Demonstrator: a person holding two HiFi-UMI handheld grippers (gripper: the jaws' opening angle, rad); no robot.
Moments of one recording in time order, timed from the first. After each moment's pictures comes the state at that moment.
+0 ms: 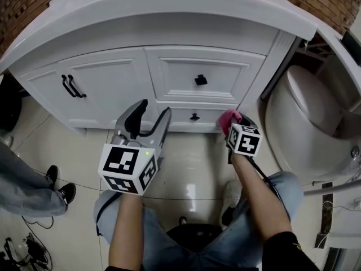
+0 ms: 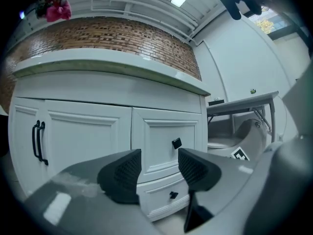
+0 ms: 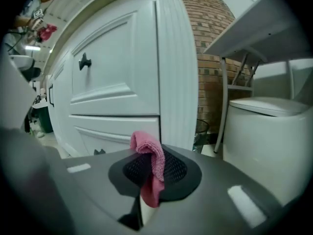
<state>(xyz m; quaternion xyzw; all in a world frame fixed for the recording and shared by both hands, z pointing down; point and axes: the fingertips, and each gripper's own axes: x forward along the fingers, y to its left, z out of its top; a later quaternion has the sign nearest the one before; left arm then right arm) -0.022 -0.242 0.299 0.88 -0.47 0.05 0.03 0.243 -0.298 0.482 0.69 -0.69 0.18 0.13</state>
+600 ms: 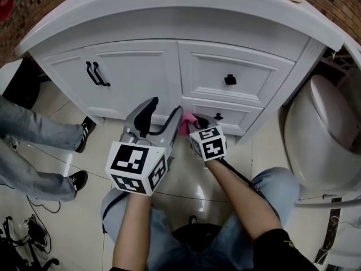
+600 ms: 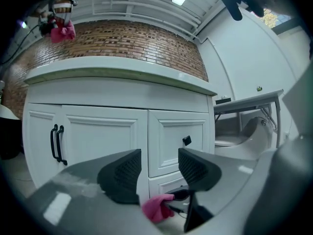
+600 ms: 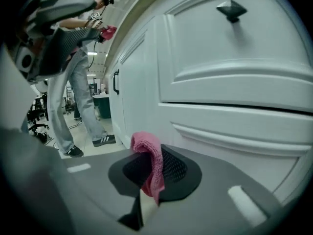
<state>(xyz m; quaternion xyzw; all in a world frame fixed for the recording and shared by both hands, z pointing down) -0.058 -0.234 0.297 0.86 -0.50 0.06 0.03 -0.016 -0.309 0.498 0.45 -0.87 0.11 0.17</state>
